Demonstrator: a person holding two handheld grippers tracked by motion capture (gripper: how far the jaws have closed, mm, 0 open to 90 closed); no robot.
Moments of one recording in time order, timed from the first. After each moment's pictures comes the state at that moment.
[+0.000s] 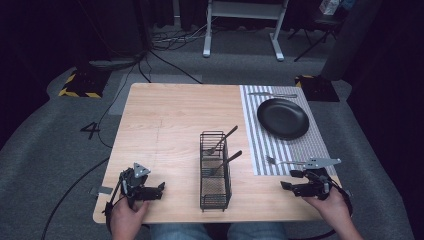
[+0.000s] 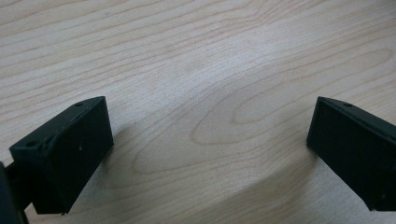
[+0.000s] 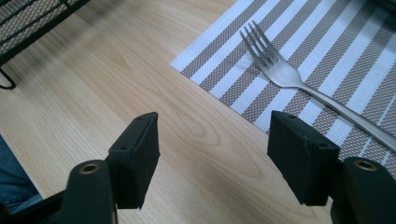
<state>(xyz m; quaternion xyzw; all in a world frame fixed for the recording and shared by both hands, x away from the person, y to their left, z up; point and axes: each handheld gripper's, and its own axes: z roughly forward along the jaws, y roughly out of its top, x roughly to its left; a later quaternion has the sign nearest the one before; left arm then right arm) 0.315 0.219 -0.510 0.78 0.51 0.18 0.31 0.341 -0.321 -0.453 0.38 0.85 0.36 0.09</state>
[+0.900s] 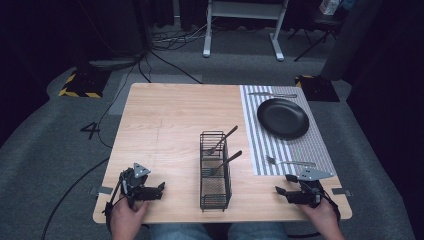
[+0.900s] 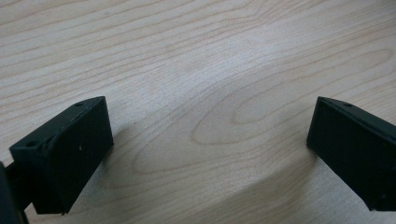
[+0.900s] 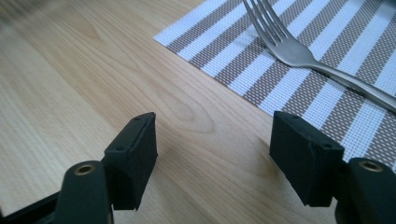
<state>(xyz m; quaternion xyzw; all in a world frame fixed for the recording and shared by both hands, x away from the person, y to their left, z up) 0.315 0.219 -0.510 0.78 0.51 0.18 0.31 0.333 -0.321 -0.505 0.36 0.84 0.38 0.15</state>
